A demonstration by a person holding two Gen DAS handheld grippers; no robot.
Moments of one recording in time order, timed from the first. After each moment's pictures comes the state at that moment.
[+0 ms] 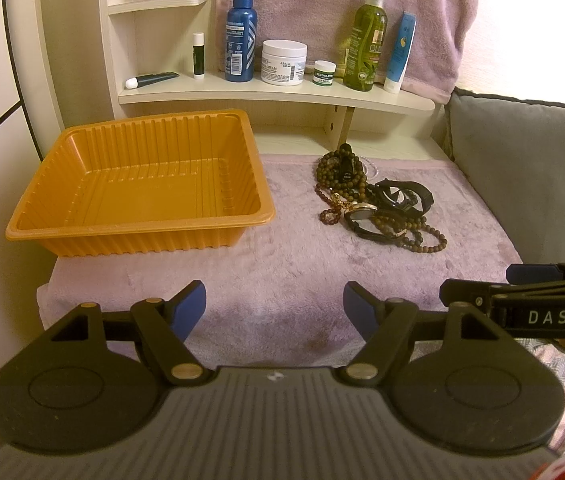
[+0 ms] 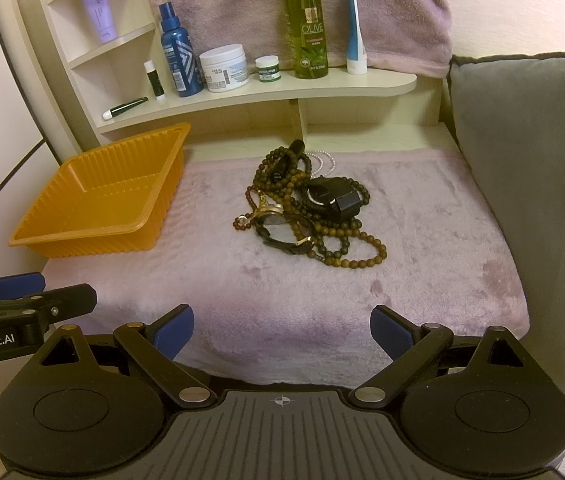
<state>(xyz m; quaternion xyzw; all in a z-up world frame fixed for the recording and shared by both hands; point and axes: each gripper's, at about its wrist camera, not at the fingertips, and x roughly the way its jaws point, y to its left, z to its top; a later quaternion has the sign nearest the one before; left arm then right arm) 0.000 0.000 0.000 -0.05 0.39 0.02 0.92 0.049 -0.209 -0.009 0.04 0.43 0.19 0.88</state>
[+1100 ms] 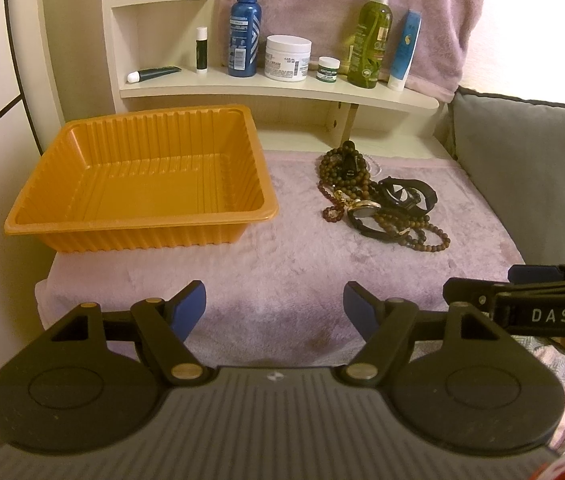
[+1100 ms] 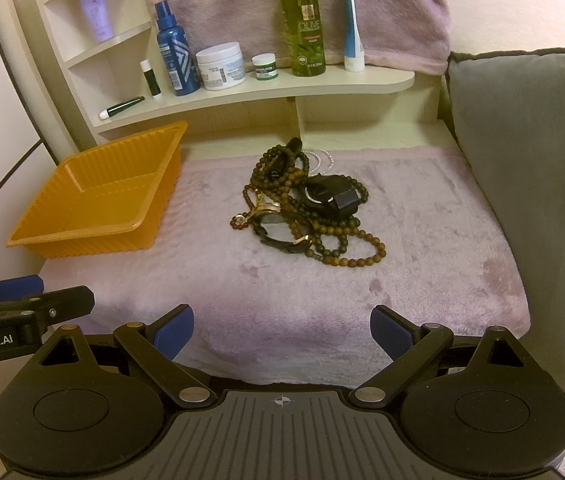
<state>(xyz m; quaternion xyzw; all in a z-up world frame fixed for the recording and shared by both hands) 0.005 0.009 0.005 -0.05 0.39 0.02 0.92 0.051 -0.209 -0.007 0.04 0.43 0.19 0.88</state>
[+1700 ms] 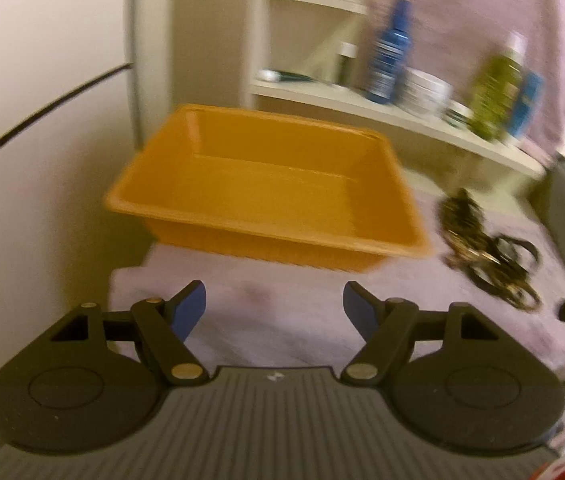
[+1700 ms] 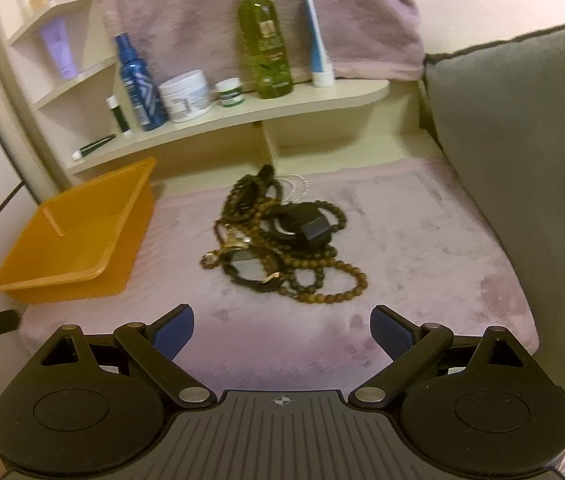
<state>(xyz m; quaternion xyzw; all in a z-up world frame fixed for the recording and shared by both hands) -0.006 0.100 -0.024 -0.12 0.35 0.15 0.92 0.086 -0.232 -0.036 0.09 0.40 0.16 0.90</state>
